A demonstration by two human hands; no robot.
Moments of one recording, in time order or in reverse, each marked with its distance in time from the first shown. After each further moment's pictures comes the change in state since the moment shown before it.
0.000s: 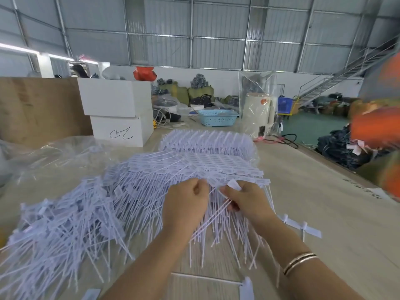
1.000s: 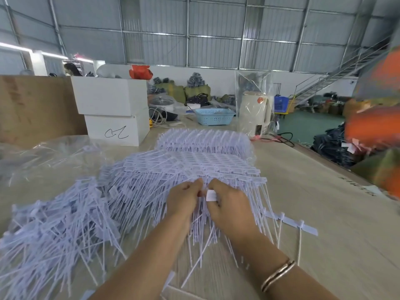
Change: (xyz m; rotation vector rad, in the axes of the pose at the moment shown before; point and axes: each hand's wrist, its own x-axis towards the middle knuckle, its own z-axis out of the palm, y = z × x) left_hand 0.015 -0.001 0.023 -0.636 -0.098 -0.607; right_hand -0.021 -0.007 0.032 -0.635 0.114 -0.492
